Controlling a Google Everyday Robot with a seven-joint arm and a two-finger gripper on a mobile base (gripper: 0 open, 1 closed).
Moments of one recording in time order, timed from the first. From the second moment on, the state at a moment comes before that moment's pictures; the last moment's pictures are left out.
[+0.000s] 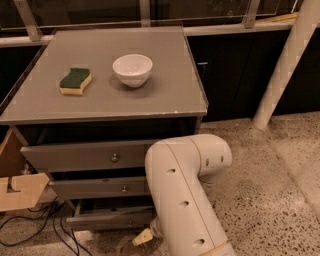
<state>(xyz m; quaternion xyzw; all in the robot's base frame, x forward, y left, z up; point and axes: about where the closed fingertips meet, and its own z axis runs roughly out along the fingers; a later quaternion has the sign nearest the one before) 0.494 0.034 0.195 -0.29 0.92 0.19 0.15</state>
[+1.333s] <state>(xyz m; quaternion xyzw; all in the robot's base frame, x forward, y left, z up) 0.509 0.039 0.190 -0.29 0.93 0.16 0.15</state>
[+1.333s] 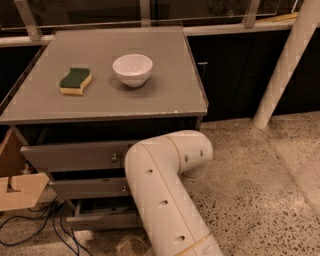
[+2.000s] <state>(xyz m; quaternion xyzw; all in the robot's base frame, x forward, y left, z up) 0.532 0.055 0.176 -0.29 0.93 0.13 0.17</state>
